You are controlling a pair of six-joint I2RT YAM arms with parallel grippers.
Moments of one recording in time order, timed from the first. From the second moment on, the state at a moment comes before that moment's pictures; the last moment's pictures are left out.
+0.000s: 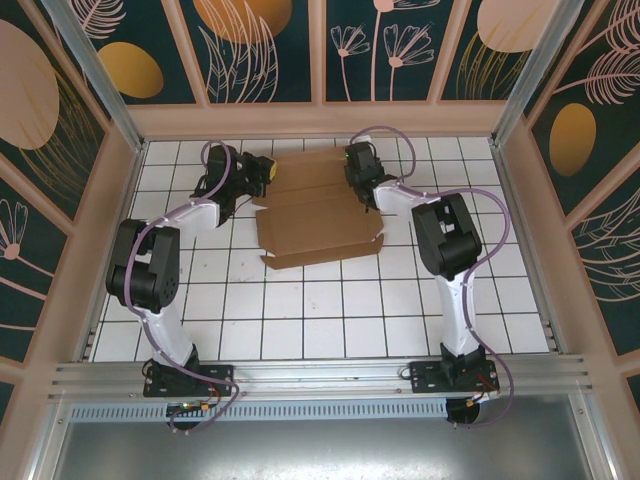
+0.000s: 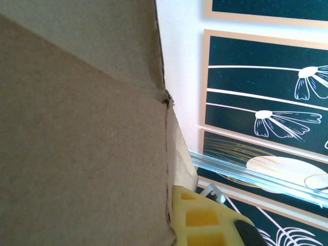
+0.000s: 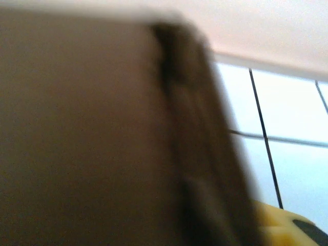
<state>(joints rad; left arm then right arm) -0.24 1.83 1.14 0.31 0.39 -1.55 0.45 2.17 1.51 0.02 0.42 0.05</state>
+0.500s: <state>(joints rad) -0.25 1.81 1.10 0.33 0.43 -1.55 0.37 1.92 1.07 0.33 0.15 0.04</state>
